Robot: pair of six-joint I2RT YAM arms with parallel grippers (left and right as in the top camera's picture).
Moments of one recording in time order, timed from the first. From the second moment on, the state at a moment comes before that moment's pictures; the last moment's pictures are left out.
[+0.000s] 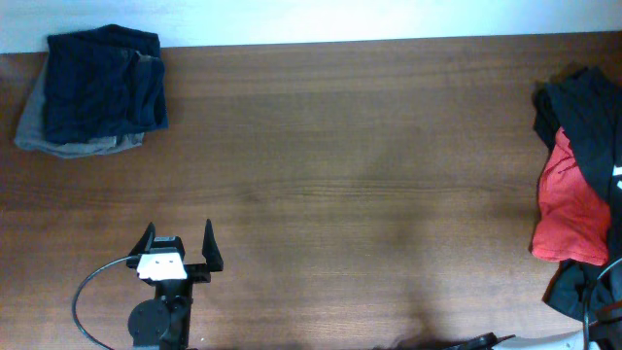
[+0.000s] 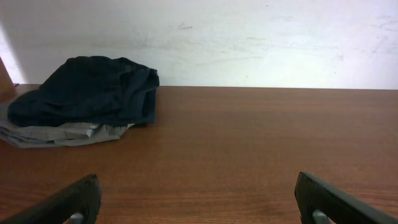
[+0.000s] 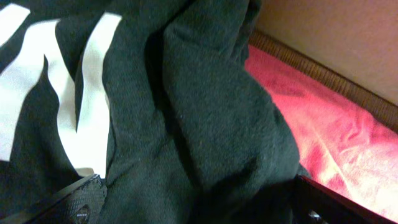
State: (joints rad) left arm -0.01 0.01 0.01 -0.08 -0.03 -0.03; right arm -1.26 1.84 1.13 -0.26 -0.05 -0.18
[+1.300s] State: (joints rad) left arm -0.01 0.01 0.01 -0.08 -0.03 -0.03; right arm -1.28 1.84 1.15 -0.33 -0.17 -0.14
